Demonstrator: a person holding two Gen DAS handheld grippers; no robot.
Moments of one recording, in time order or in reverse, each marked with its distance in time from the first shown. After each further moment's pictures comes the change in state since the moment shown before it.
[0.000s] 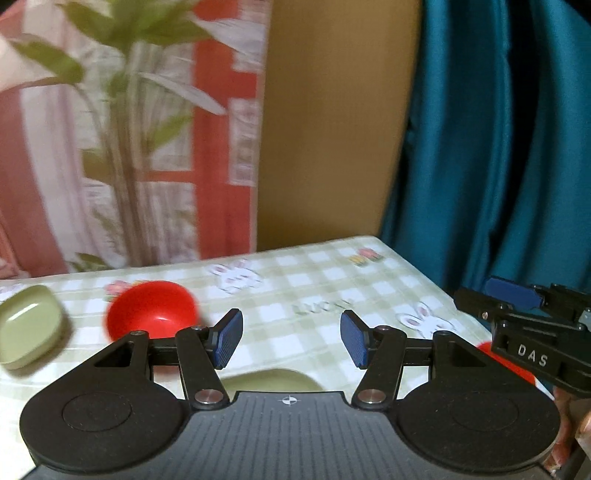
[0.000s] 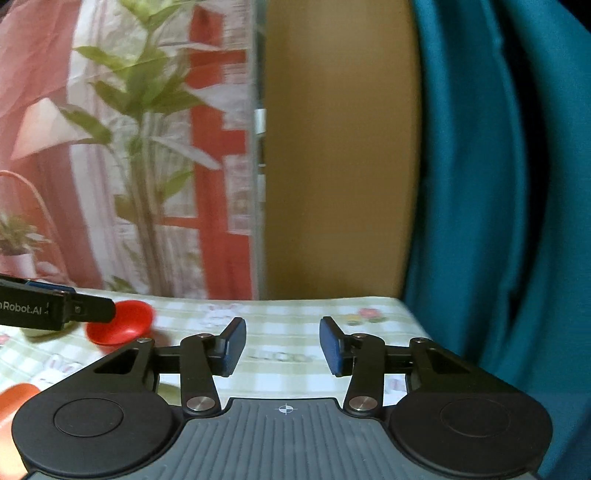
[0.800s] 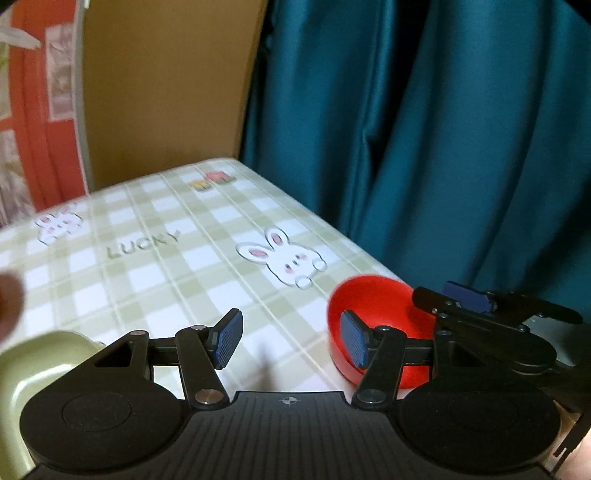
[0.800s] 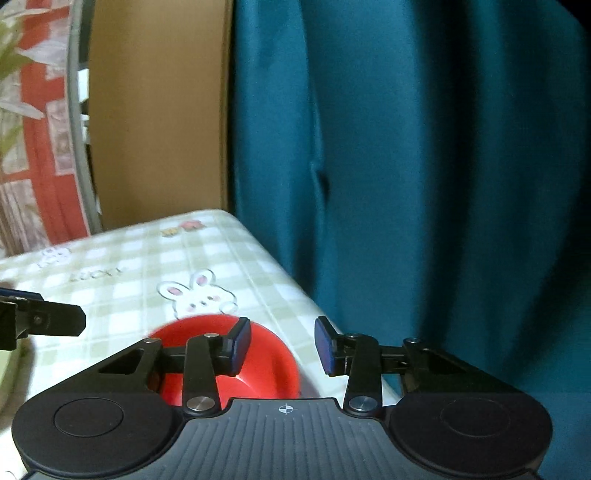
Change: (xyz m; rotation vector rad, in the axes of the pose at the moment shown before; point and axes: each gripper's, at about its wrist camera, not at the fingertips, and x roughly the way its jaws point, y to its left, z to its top) left arm 0.073 -0.116 -0.045 0.098 0.193 -0.318; right arm -0.019 -0.109 -0.091 0.172 0.187 -0.386
